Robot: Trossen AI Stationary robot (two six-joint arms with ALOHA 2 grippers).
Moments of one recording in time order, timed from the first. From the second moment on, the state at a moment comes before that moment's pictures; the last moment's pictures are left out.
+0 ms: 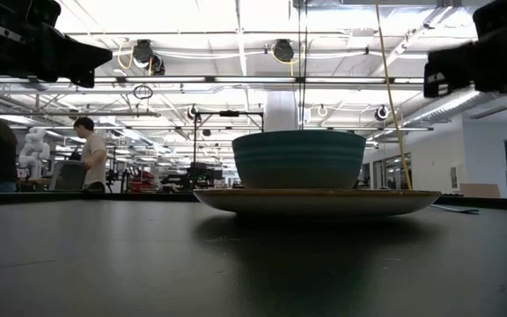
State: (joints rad) left arm 0.08 0.20 0.11 0.11 0.15 0.17; right arm 0.00 0.17 0.01 0.22 -0.23 -0.09
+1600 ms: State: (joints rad) left arm 0.08 0.20 0.11 0.13 0.13 0.14; right arm -0.18 0.67 0.47 -0.35 0.31 0.32
